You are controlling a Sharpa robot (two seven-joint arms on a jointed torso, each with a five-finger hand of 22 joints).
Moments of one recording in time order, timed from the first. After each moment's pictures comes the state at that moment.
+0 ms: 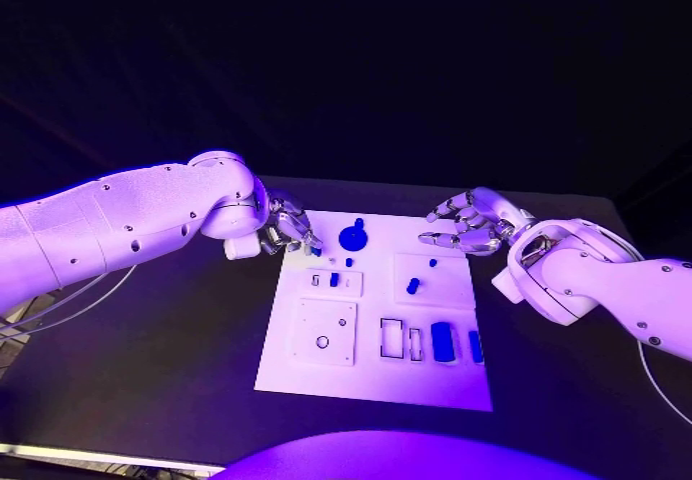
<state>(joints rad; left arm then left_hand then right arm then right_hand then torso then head) 1.33 -0.76 -0.07 1.36 -0.84 0.27 -0.52 1.15 -0.14 0.77 0.23 0.17 0.84 0.07 0.75 0.72 1.19 -0.01 1.05 0.71 1.47 -0.06 1.54 1.31 0.11 1.31 0.05 1.35 1.16 1.22 -0.87 -0.11 1.62 -1.07 -0.46 -0.15 1.34 -0.12 0.03 0.29 0.21 0.85 0.17 0.19 0.34 1.38 0.08 1.30 1.31 1.47 0.01 1.50 1.31 0.08 1.37 0.11 1.11 1.29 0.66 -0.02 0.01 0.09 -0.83</state>
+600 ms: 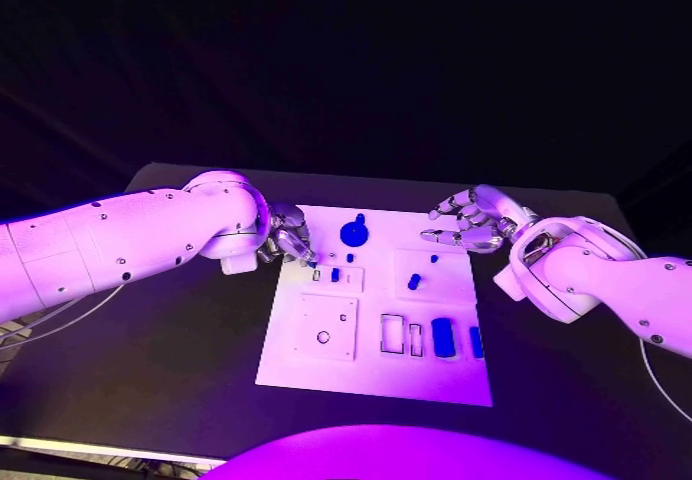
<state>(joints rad) 1.28 -0.81 -0.07 1.47 -1.03 0.22 -0.52 1.12 -0.15 0.79 0.21 0.19 0.86 0.07 0.76 0.71 1.22 -0.01 1.07 0.73 1.46 -0.06 1.55 1.31 0.11 1.32 0.05 1.35 1.18 1.21 -0.87 -0.11 1.62 -1.07 -0.47 -0.15 1.34 -0.11 0.03 0.29 0.21 0.85 0.17 0.19 0.34 1.38 0.08 1.30 1.31 1.47 0.01 1.50 1.31 0.08 1.37 0.11 1.11 1.29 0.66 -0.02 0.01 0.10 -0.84</state>
